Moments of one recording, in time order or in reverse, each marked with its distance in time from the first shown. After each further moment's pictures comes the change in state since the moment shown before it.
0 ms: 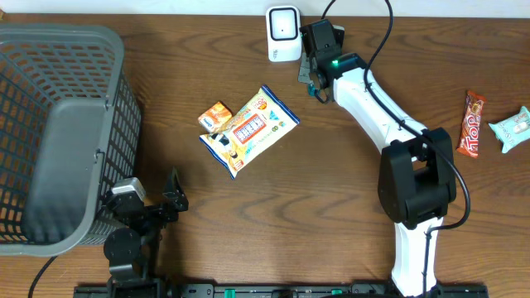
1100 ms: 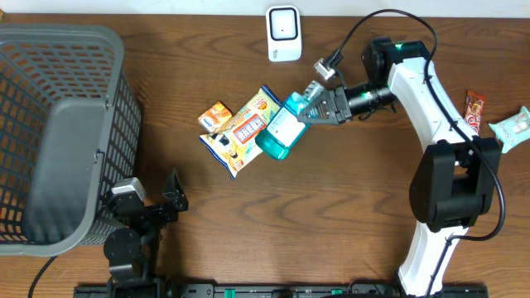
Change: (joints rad) left arm 0.000 0.000 0.000 0.000 0.000 0.000; right arm -0.232 -0.089 -0.006 -0.940 -1.514 -1.087
